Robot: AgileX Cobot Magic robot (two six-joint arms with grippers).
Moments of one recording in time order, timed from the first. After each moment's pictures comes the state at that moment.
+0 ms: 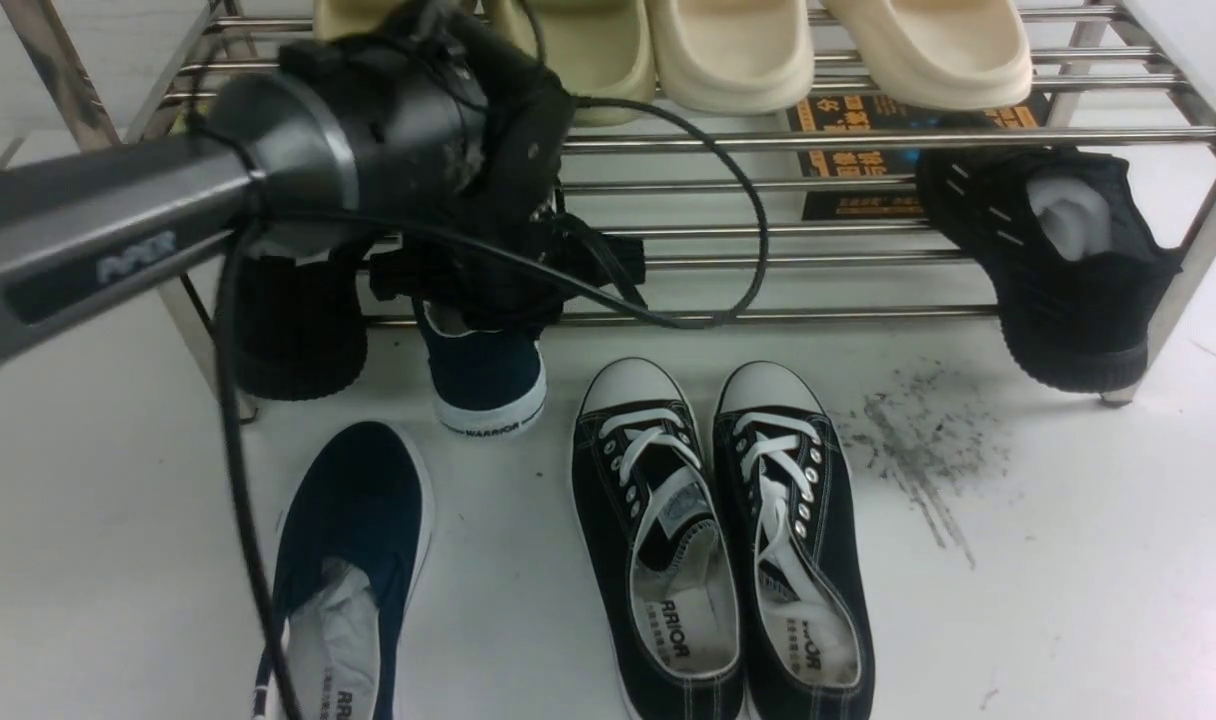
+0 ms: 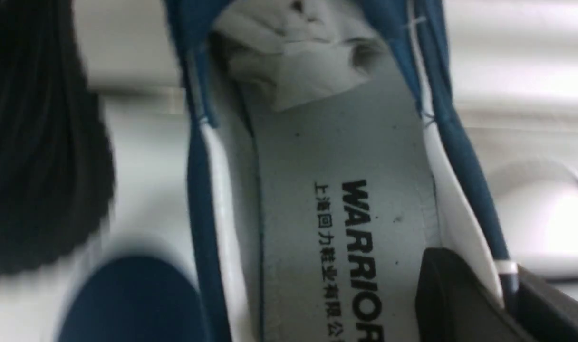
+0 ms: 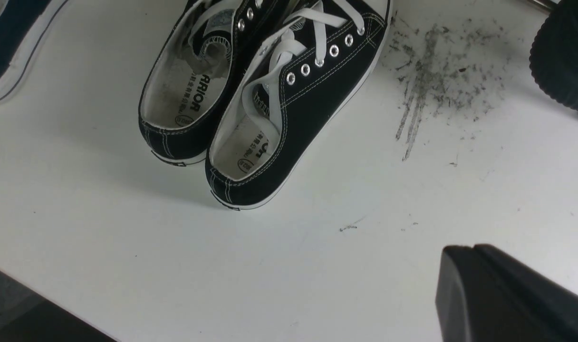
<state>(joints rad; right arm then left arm) 0.88 0.90 -1.15 -0.22 1.26 0.35 -0.61 1.82 -1.57 0.25 0.94 -0.73</state>
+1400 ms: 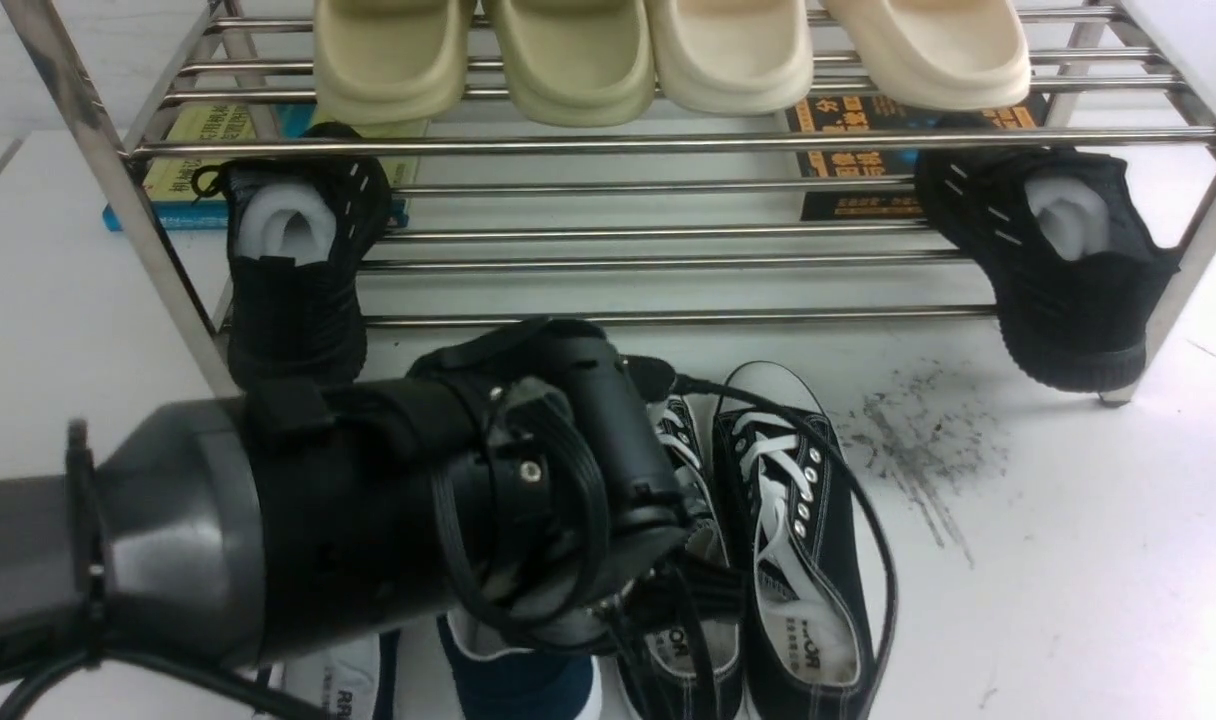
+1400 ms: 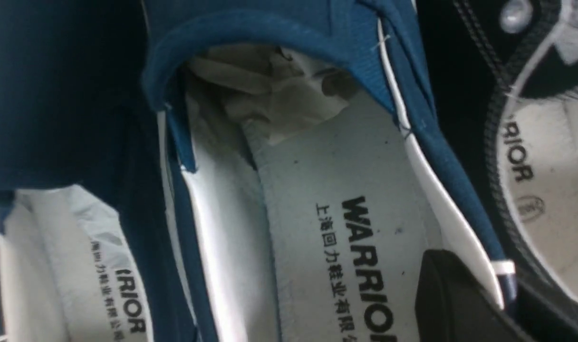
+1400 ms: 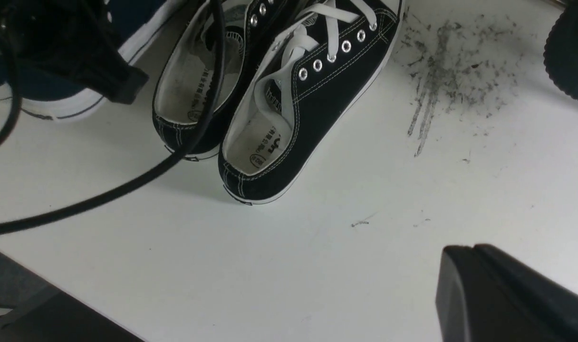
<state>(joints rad) 0.88 0.90 -1.15 -0.19 1.26 0.35 -1.01 1.57 -1.10 0.39 0.91 -1.06</state>
